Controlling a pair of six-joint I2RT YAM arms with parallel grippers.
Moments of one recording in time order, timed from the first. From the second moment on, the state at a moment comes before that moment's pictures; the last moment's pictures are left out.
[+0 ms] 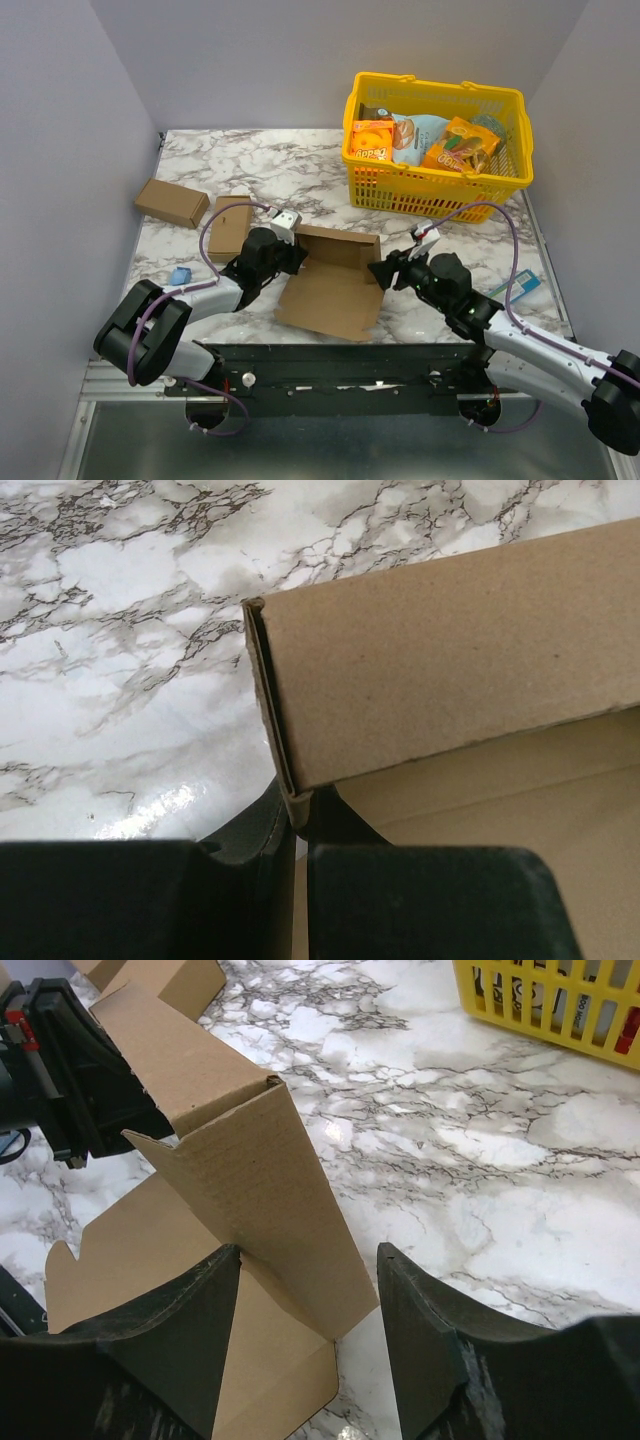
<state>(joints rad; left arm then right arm) -0.56 1.37 0.45 0.51 0.12 -0.23 0.75 0.85 0.35 0.24 0.12 0.34</state>
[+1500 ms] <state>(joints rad) -0.68 1.36 0.45 0.48 0.00 -0.22 0.77 1.08 0.41 0.30 0.50 0.44</state>
